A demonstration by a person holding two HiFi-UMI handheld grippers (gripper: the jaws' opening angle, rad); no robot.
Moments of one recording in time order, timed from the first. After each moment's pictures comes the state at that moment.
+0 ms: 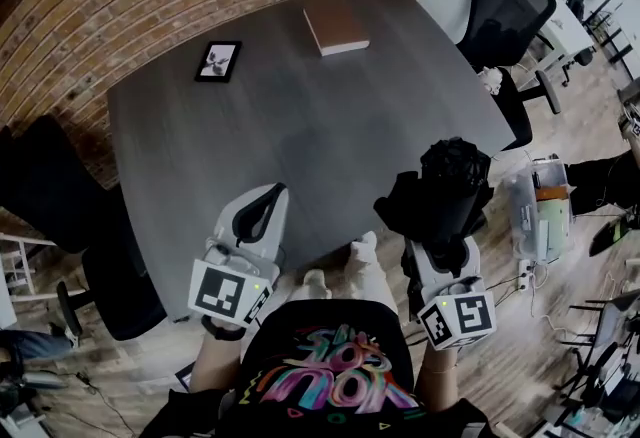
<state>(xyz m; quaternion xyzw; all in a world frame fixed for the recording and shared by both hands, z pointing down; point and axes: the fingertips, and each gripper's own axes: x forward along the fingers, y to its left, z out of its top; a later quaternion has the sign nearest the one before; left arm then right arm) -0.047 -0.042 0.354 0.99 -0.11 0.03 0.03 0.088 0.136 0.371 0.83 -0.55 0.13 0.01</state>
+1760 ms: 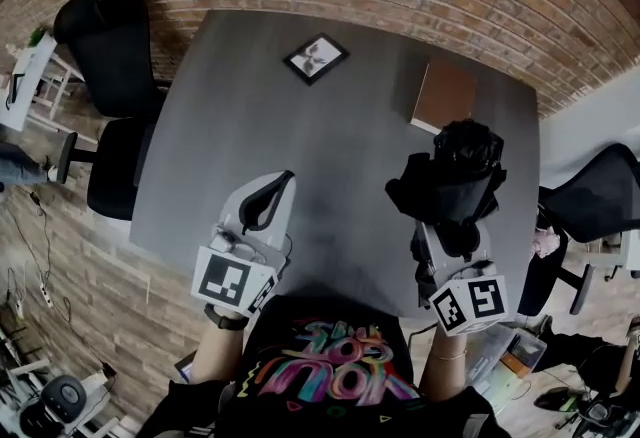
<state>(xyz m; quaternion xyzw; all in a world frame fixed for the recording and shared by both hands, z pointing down) 0.009 -0.158 0.354 0.90 -0.42 0.04 0.05 0.227 -0.112 0.370 0.59 -0.79 0.14 0.05</state>
